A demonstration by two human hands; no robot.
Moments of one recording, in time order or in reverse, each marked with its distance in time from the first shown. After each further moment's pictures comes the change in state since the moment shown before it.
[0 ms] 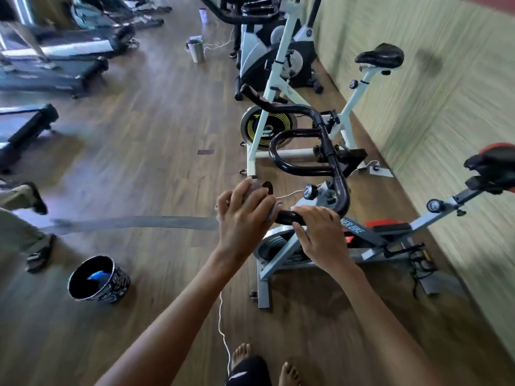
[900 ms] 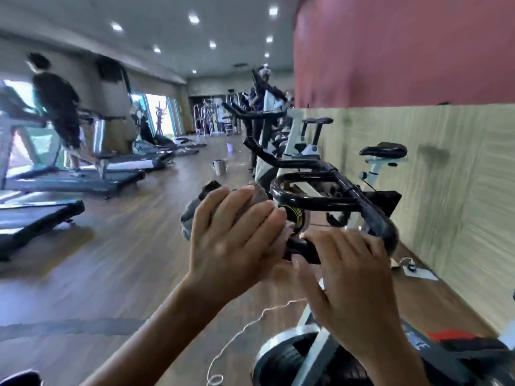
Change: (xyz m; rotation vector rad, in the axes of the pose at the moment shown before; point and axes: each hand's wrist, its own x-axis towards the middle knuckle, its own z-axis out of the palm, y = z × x) left_hand -0.025 -0.008 0.062 0.236 0.405 0.331; right_hand 0.005 0.011 0.046 -0.128 0.538 -0.182
